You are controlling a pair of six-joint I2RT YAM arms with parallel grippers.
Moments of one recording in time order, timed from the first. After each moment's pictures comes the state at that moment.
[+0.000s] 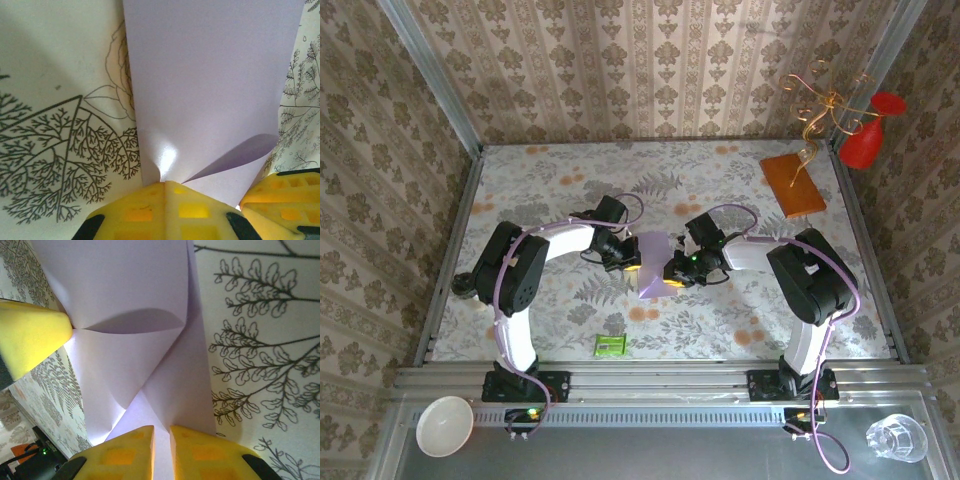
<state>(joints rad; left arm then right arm) -0.57 1.90 1.13 -0.45 0.47 -0.63 0.50 1.82 0.91 -0.21 -0.55 0.76</state>
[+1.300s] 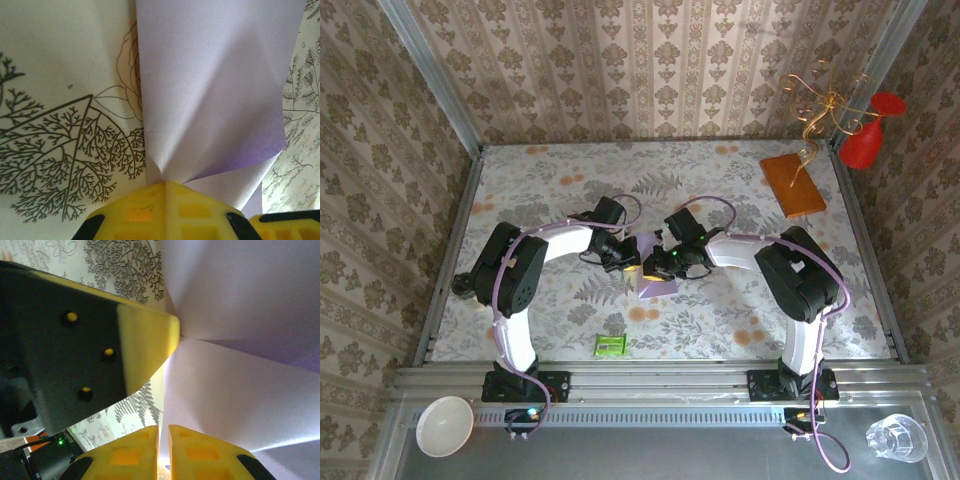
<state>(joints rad) -0.56 1.90 1.11 -0.41 0.48 -0.66 0.59 1.89 1.05 -0.19 -0.58 0.76</state>
